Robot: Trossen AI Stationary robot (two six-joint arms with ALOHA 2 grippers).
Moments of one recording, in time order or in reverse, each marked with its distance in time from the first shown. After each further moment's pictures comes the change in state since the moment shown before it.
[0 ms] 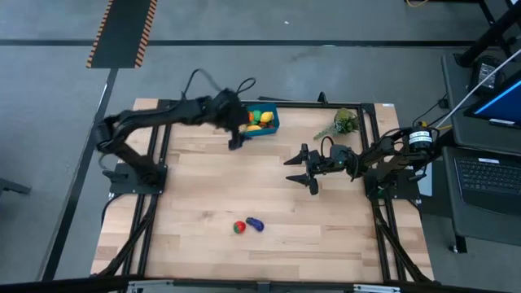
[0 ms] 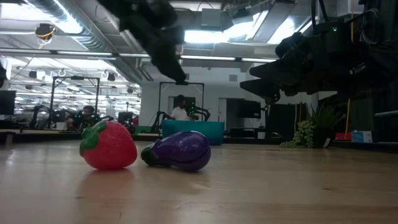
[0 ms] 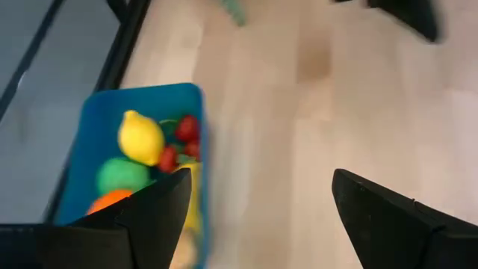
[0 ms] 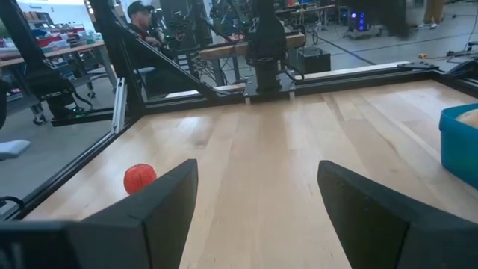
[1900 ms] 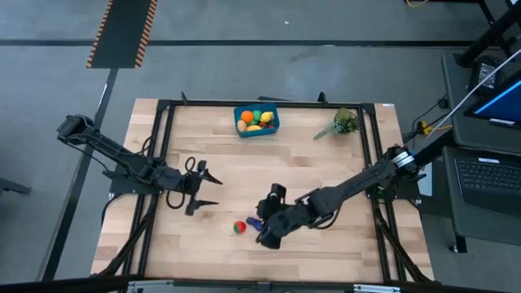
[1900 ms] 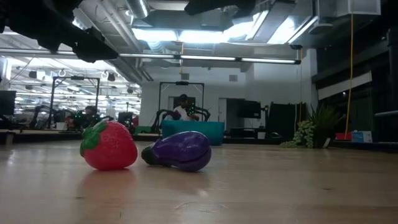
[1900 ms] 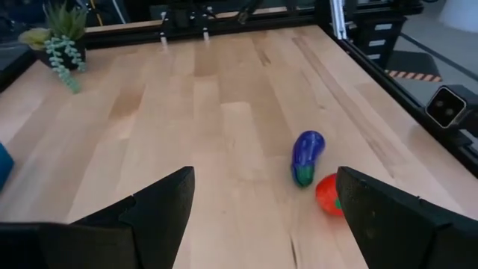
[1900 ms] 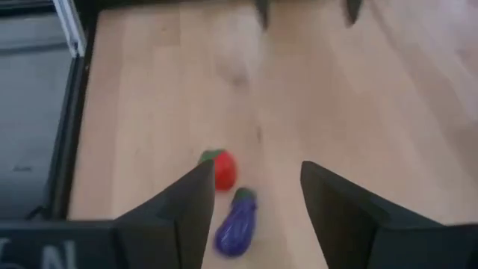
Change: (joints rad) left arm -0.876 -0.703 -0.862 0.593 -0.469 -0.371; right arm 0.597 0.223 1.300 -1.832 0.710 0.315
